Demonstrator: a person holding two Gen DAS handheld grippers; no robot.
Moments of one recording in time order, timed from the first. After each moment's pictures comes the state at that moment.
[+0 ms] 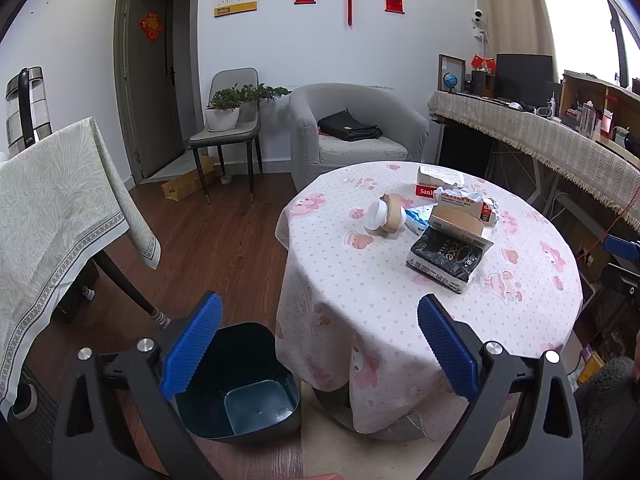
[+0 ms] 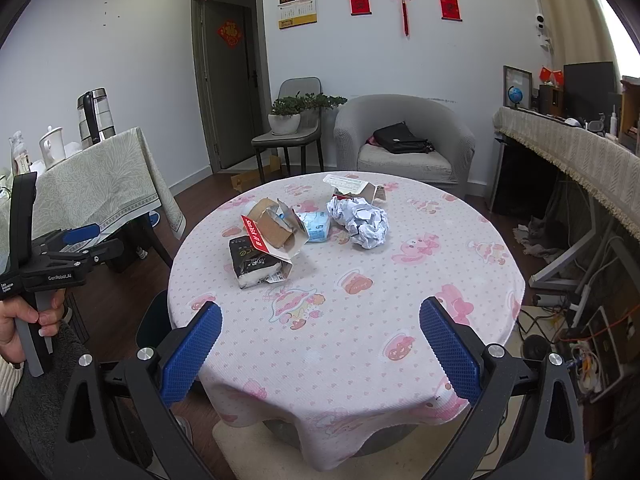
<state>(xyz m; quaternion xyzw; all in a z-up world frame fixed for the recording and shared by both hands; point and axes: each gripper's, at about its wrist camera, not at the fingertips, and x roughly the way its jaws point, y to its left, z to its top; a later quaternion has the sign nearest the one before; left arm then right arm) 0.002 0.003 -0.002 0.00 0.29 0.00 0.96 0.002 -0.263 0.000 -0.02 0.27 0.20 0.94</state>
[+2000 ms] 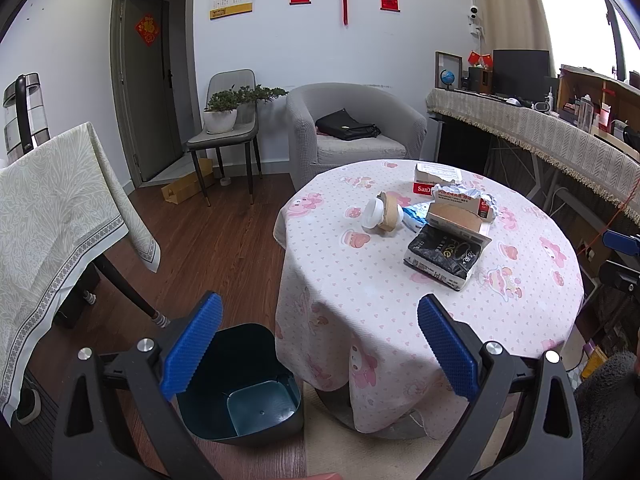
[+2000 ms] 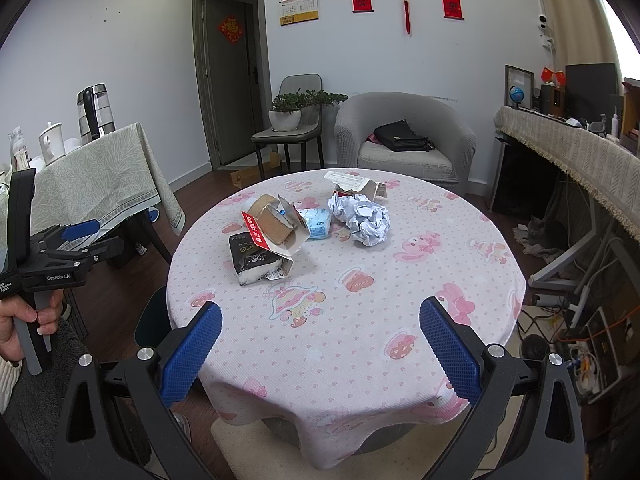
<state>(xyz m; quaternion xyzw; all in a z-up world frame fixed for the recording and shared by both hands) 0.001 0.001 -0.003 0.01 0.29 0.00 0.96 0.003 -0.262 0.000 -0.02 0.27 0.20 0.94</state>
